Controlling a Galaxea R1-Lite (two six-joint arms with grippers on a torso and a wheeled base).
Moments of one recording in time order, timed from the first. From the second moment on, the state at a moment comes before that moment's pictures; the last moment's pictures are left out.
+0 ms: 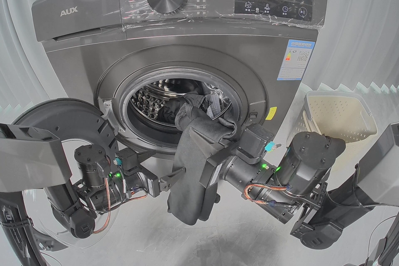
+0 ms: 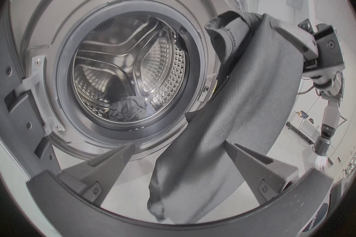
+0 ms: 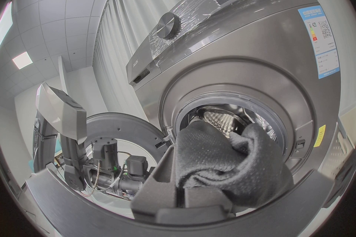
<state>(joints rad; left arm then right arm) -0.43 2.09 -0.39 -1.55 -0.27 -0.02 0.92 1.99 -0.71 -1.46 -0.14 0.15</state>
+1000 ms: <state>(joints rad) -0.42 2.14 -0.41 -1.55 -0.23 -0.02 0.89 1.98 -0.70 -1.46 -0.15 0.14</state>
